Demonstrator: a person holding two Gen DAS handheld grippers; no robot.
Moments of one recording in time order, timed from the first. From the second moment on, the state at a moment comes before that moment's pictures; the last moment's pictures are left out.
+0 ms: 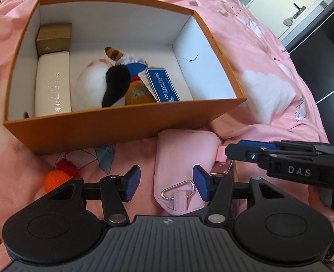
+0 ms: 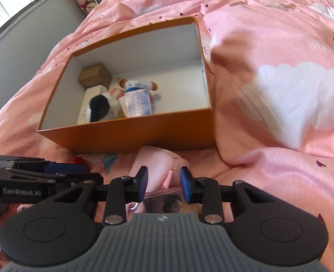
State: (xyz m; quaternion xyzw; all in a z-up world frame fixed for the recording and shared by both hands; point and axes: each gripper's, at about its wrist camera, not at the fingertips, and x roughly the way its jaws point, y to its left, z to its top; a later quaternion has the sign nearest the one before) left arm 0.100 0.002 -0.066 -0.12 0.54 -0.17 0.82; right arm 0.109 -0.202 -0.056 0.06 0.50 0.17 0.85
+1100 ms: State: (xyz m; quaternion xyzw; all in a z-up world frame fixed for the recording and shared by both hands) left arm 0.076 0.045 -0.057 -0.12 0.55 -0.10 0.82; right arm 0.128 -0.141 -0.062 0.12 0.53 0.33 0.77
